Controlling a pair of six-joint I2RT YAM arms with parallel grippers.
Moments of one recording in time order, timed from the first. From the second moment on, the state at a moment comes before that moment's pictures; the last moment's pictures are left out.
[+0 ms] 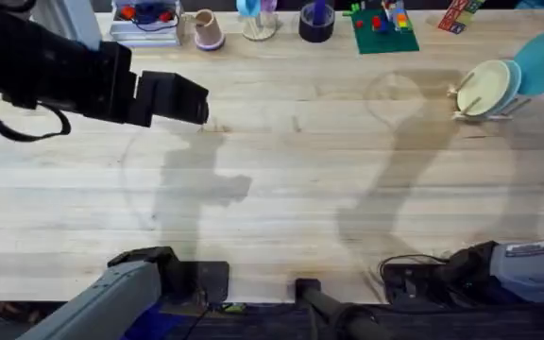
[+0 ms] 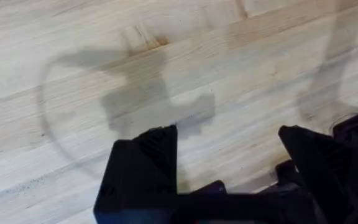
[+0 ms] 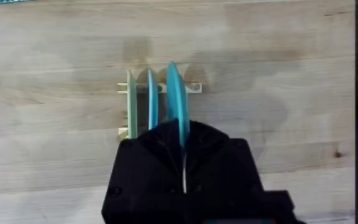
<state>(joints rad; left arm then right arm) 0.15 1.16 1.40 -1.49 0.43 0.32 -0.61 1.72 1.60 -0.93 -0.23 -0.50</state>
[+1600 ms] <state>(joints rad) 0.15 1.16 1.40 -1.49 0.43 0.32 -0.59 1.81 1.60 -0.94 -0.23 -0.48</state>
